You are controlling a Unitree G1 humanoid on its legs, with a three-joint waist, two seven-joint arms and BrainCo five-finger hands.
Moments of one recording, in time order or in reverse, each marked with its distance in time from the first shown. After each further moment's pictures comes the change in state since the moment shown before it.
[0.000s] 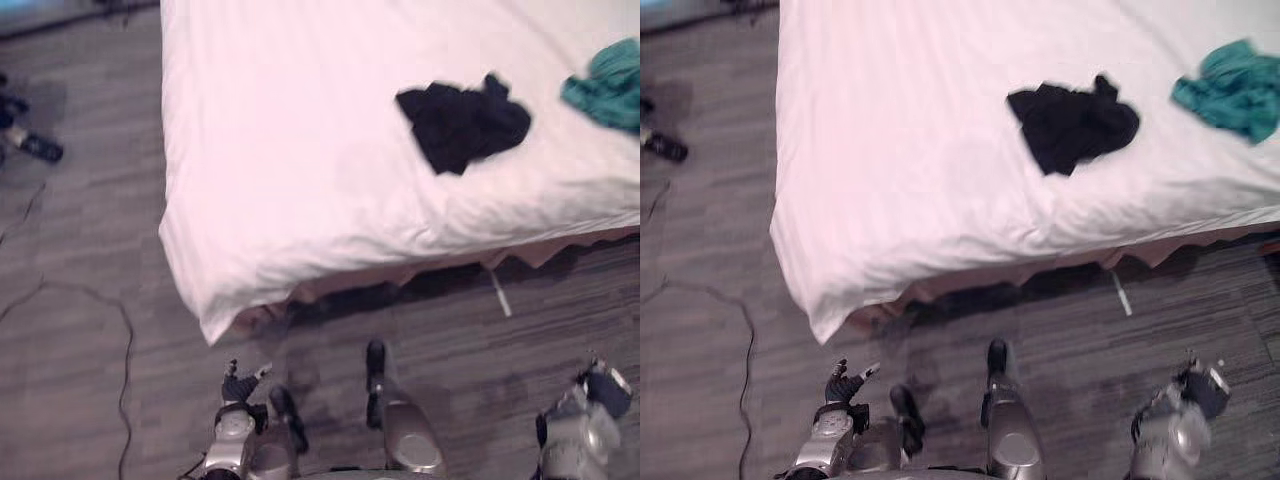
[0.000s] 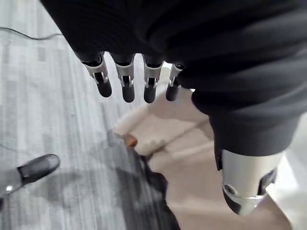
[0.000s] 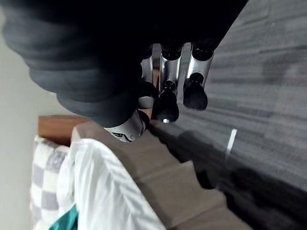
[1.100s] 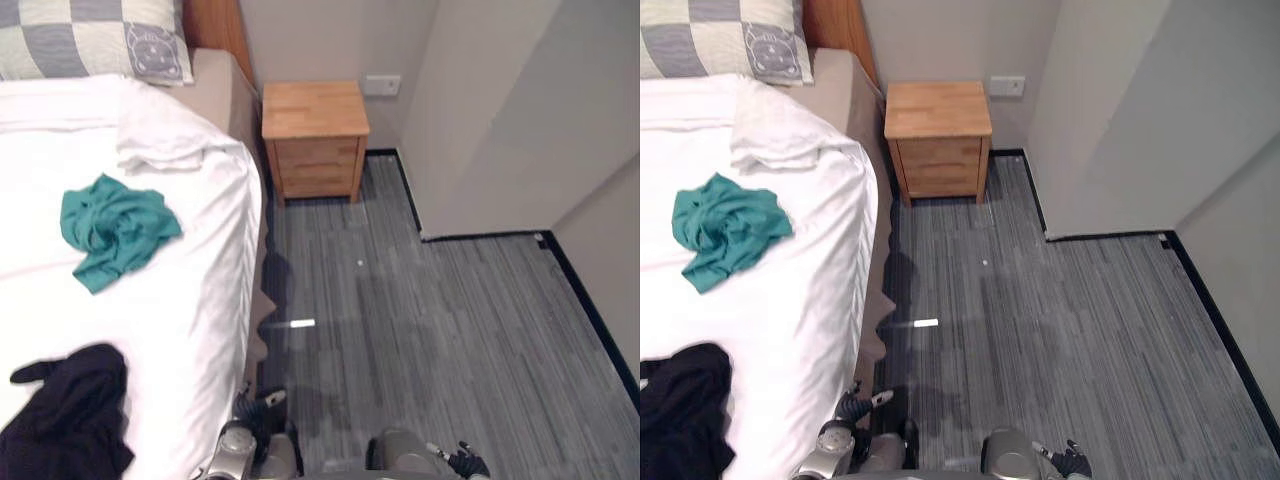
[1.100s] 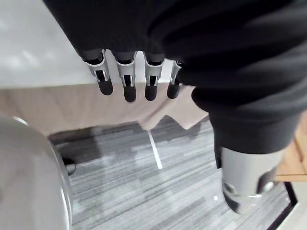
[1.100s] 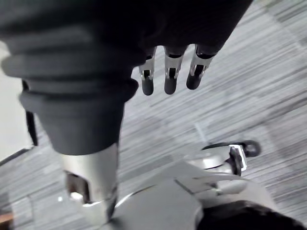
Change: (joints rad) left arm 0.006 0.042 -0.064 0.189 0.119 -0.021 -0.065; right arm 0.020 0.090 0.361 0.441 -0.499 0.130 0.103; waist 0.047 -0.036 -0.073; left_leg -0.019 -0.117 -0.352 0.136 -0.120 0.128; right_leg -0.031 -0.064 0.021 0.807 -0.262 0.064
